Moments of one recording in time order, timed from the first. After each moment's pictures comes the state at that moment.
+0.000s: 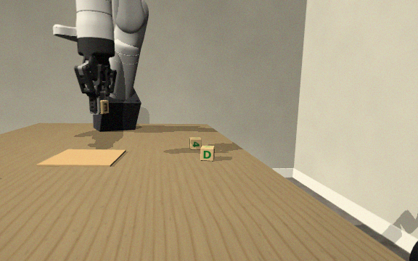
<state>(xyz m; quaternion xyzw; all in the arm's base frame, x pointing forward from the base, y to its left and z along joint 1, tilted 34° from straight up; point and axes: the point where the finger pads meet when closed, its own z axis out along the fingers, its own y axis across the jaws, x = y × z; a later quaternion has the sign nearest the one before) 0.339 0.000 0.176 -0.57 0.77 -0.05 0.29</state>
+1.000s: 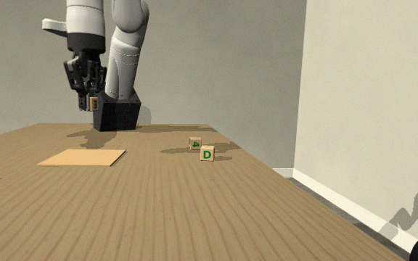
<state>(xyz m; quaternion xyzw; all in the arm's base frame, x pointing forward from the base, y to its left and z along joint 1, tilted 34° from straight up) 0.341 -0.022 0.179 -0.58 0.76 -0.07 0.28</state>
